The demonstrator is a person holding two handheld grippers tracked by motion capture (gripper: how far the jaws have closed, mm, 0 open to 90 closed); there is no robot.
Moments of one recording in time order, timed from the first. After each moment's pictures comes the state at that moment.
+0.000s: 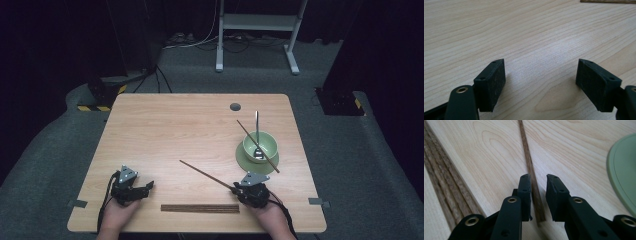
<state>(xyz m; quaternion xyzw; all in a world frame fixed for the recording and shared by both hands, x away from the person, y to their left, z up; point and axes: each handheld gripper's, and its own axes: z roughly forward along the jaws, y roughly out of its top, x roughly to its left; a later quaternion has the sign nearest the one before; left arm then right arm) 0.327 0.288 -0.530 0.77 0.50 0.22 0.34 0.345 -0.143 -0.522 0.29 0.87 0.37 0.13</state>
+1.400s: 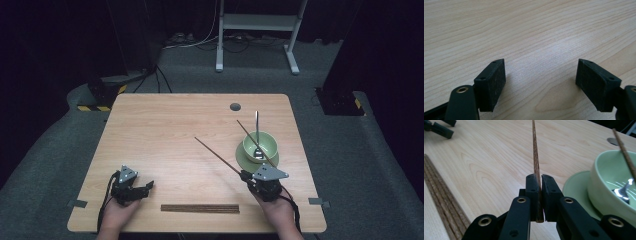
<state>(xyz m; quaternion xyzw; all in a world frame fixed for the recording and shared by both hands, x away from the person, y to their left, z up) 0.327 0.288 -0.530 0.77 0.50 0.22 0.34 0.342 -0.165 -0.472 0.30 0.83 0.43 0.20</state>
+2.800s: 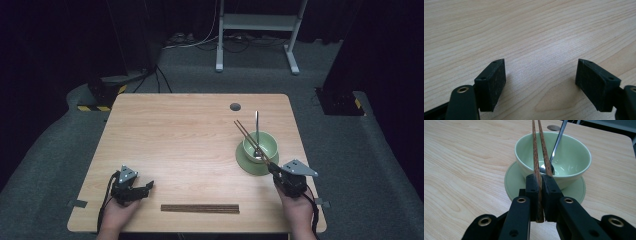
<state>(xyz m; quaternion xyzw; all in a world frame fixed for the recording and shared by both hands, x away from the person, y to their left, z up) 0.327 0.288 -0.530 0.77 0.50 0.22 0.34 0.350 -0.228 -0.470 0.43 0.76 0.41 0.26</state>
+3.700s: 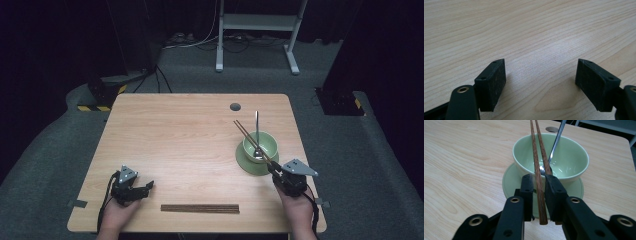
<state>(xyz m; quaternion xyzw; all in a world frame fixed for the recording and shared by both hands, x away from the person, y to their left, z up) 0.327 0.288 -0.530 0.77 0.50 0.22 0.34 0.352 -0.228 -0.470 0.42 0.76 0.41 0.27</state>
